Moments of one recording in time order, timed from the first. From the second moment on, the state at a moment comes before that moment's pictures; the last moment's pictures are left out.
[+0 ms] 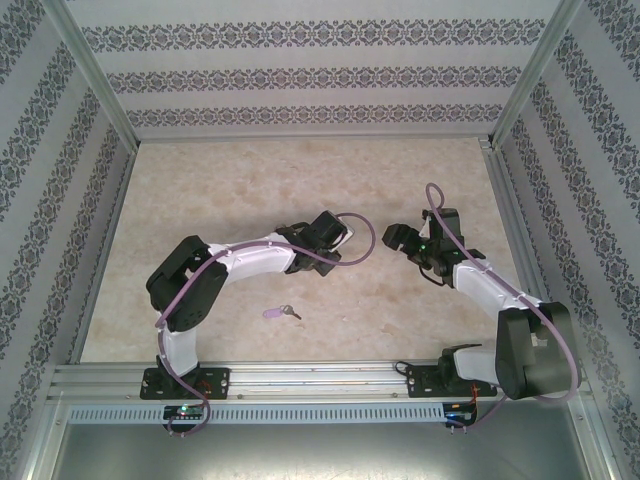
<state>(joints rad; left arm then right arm) -0.79 1.89 1.23 -0.36 -0.15 0.02 0.13 1.28 0.60 -0.13 -0.30 0.65</state>
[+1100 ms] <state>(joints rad) -0.77 1.95 1.21 -0.36 -0.13 0.02 0.14 1.33 0.62 -0.12 -0.30 0.65</state>
